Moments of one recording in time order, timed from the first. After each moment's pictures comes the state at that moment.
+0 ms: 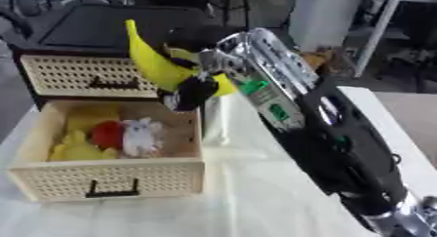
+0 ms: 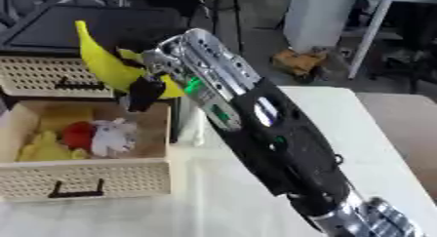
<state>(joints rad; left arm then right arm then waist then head) -0.58 0.57 0.05 -1.98 -0.58 0.37 -0.24 -1.18 -0.33 0.38 -1.52 1.05 0.17 0.91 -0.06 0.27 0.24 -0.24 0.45</state>
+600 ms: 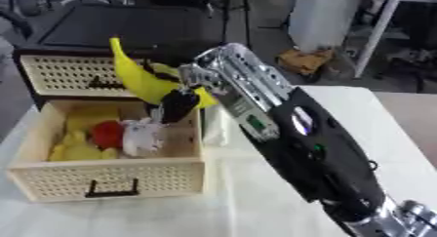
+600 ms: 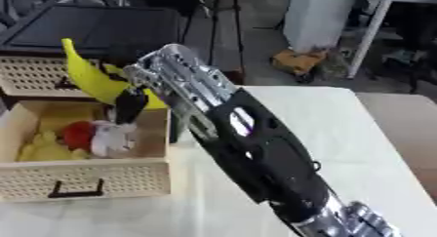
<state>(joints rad) -0.58 0.56 0.07 -1.98 -0.60 0.40 -0.22 -1.18 -0.26 0.40 -1.47 1.12 0.16 0.90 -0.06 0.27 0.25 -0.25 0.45</state>
